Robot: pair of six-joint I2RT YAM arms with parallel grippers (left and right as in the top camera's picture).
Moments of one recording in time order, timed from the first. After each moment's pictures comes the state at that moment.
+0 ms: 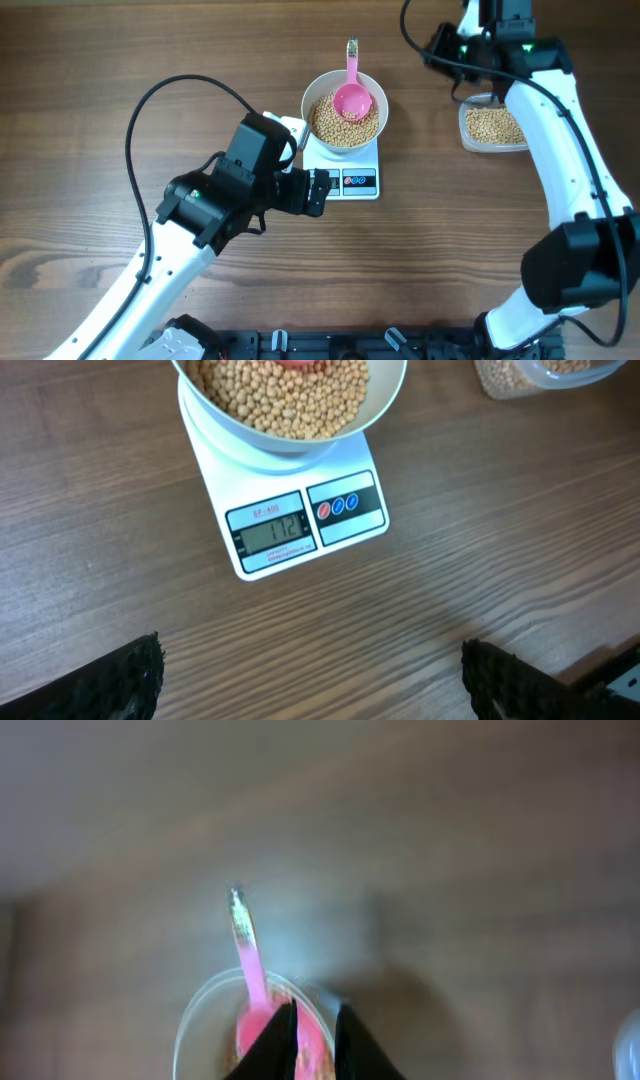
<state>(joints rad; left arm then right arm) -0.56 1.23 1.12 -0.85 0.13 -0.30 0.12 1.82 1.67 -0.65 -0.25 0.48</state>
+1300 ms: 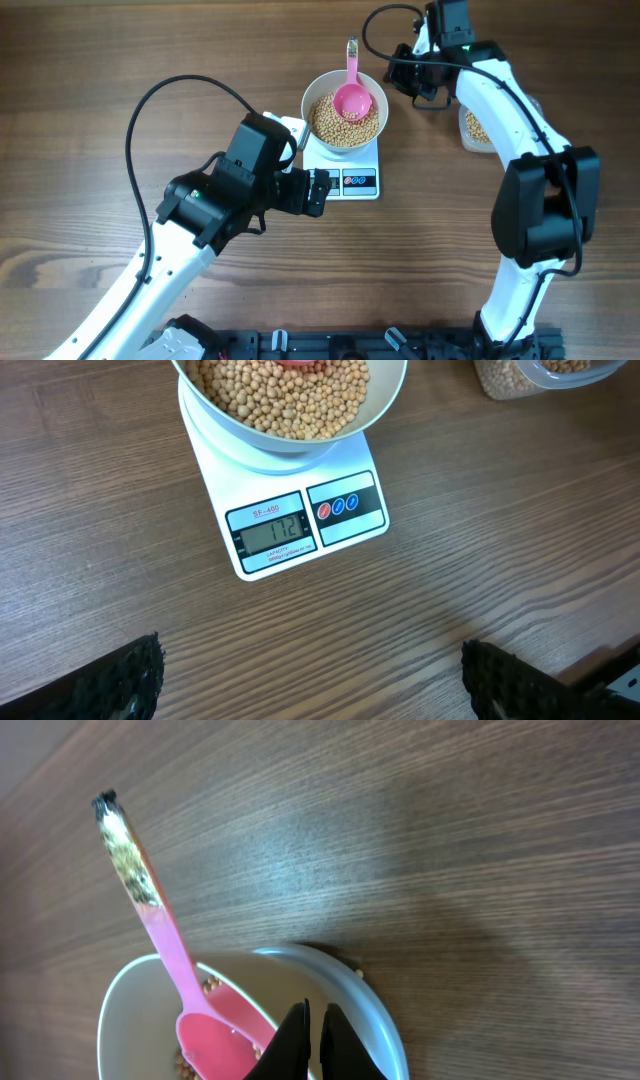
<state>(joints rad) -0.56 1.23 1.12 -0.85 0.13 -0.30 0.20 2.06 1.67 -0.64 -0.34 0.55</state>
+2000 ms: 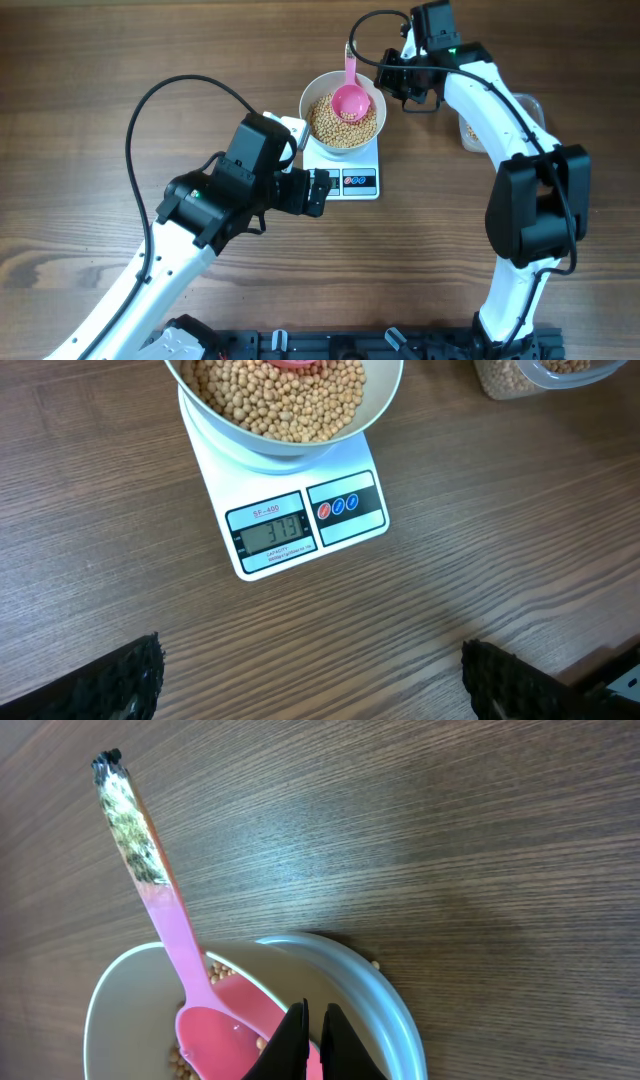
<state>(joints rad) -0.56 1.23 1.12 -0.85 0.13 -0.30 0.23 2.07 1.67 -0.64 -0.32 0.55</state>
